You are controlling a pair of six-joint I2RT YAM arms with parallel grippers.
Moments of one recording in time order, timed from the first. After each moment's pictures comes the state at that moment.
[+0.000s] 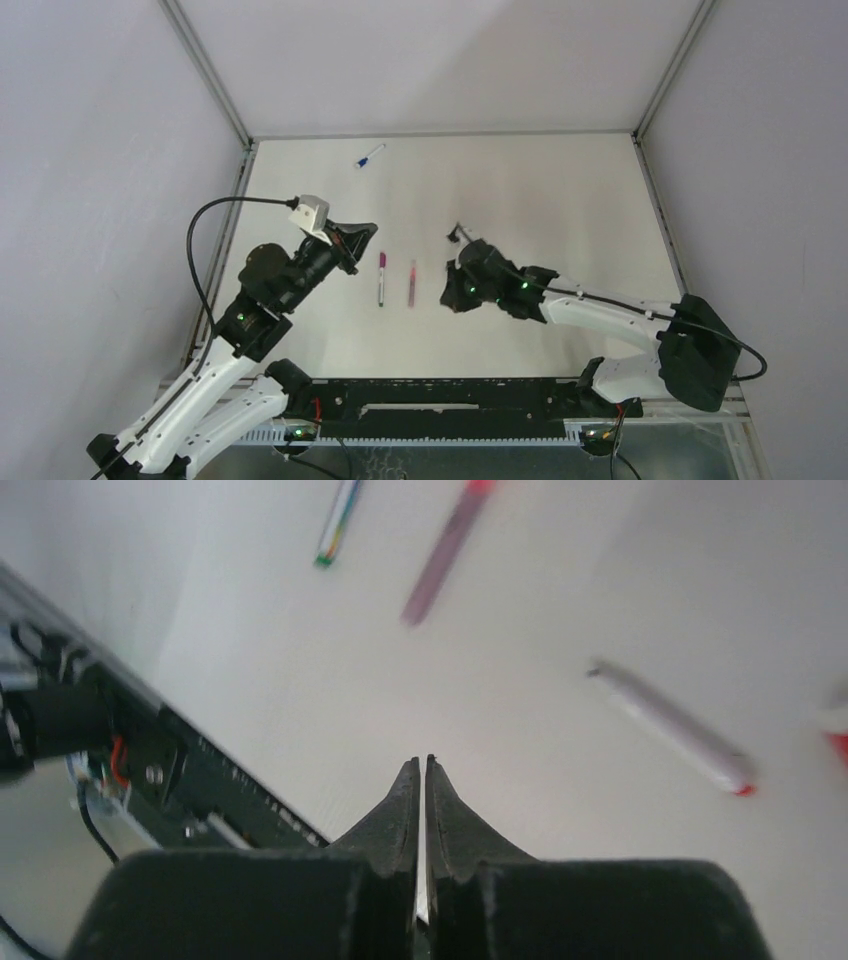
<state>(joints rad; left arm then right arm) -0.62 0.65 0.72 -0.01 0.07 -0.23 0.98 1.32 0.81 -0.26 0.00 0.60</state>
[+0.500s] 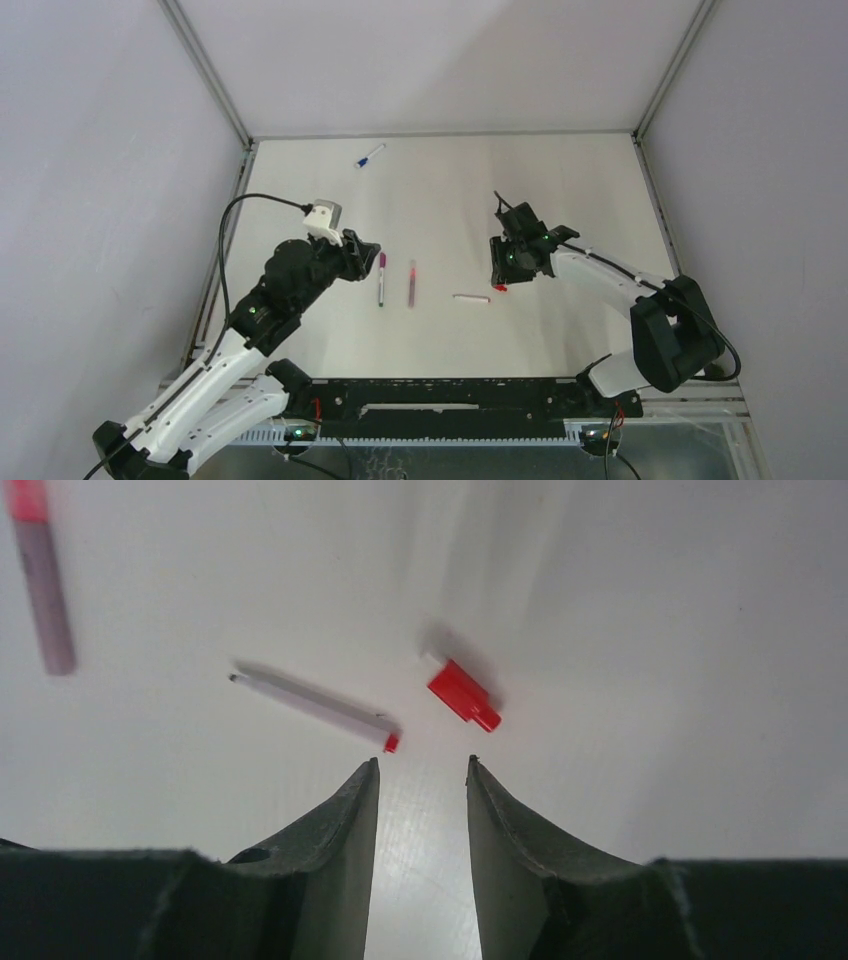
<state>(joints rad) -0.62 0.70 0.68 -0.22 -0.11 -0.32 0.52 1.43 0.91 -0.57 -0.05 0.39</state>
